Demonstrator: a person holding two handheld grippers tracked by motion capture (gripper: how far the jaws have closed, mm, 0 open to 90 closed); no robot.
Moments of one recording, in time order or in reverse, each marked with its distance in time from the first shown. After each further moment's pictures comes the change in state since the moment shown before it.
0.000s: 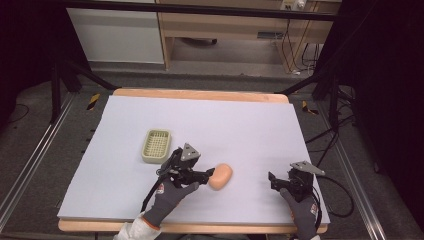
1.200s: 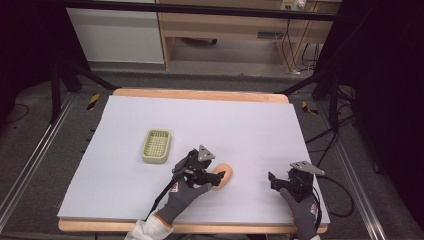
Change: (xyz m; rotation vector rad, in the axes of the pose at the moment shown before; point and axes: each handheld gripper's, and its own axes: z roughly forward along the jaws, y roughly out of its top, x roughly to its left) left arm -0.017 0.004 0.037 0.065 -0.017 0.032; right arm 0.000 0.000 0.001 0.001 -0.004 -0.002
